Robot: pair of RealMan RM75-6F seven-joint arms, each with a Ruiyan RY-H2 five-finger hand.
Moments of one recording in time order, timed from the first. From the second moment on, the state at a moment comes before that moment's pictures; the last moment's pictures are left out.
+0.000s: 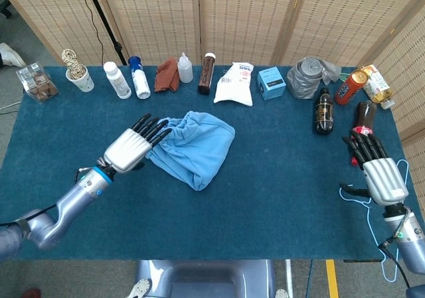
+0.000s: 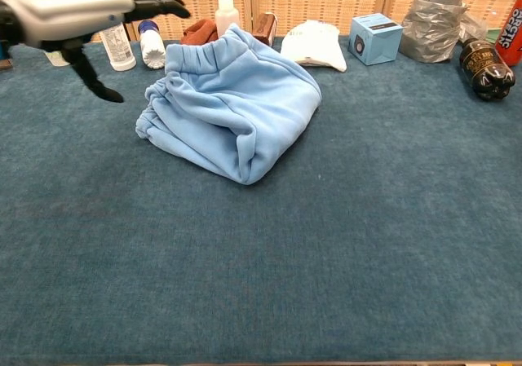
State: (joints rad) left arm -0.76 -1.34 -0.20 -1.44 1.54 0.89 0.28; right arm 0.36 -1.17 0.01 -1.31 -1.51 1.45 0.29
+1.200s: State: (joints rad) left arm -0.86 -1.62 -0.11 -1.05 1.35 0.77 0.20; right arm 0.30 -1.19 0.05 -1.28 -1.54 1.42 0.43
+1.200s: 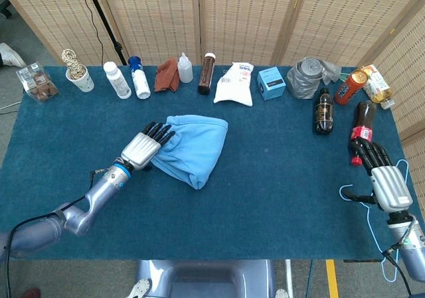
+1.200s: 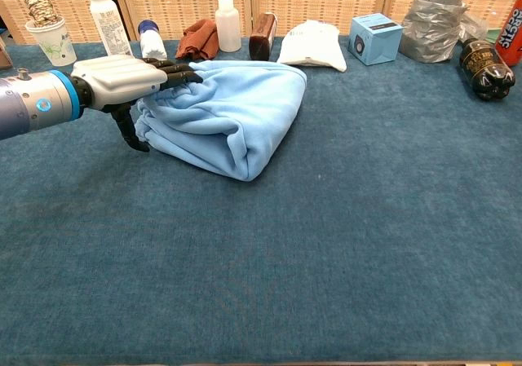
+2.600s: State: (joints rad) left arm -0.88 -1.77 -0.11 -0.87 1.37 0.86 0.24; right arm 0.28 -1.17 0.07 -1.30 -1.57 1.43 0.47
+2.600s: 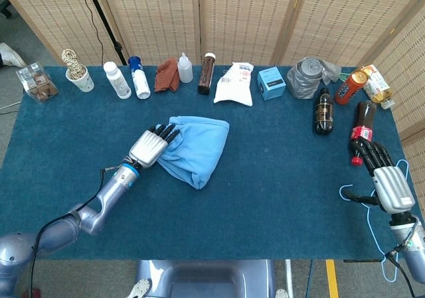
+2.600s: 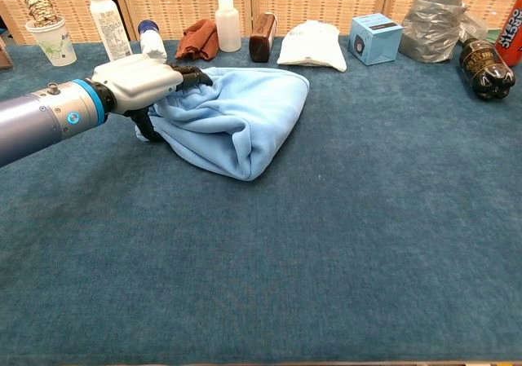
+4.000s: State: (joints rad) left arm -0.75 -1.55 -0.08 -1.03 1.50 1.18 0.05; right arm 0.28 -1.16 0.07 -1.33 -1.59 1.42 0.45
